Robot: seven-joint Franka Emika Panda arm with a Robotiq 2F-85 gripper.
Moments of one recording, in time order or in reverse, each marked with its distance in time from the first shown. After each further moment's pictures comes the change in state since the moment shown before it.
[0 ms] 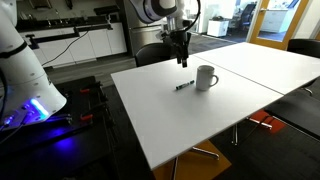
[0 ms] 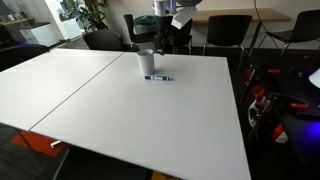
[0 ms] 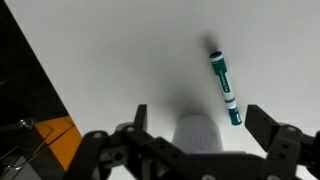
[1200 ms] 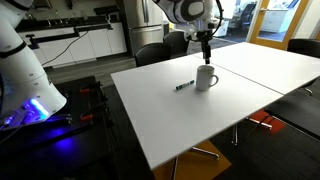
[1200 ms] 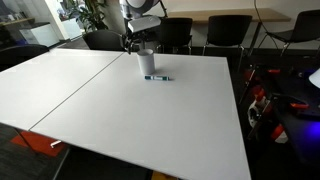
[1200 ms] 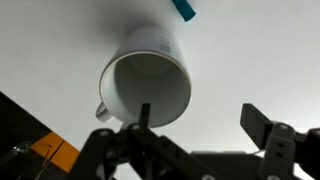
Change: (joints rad) arm -0.055 0.413 0.012 0.676 0.268 -0.156 0.115
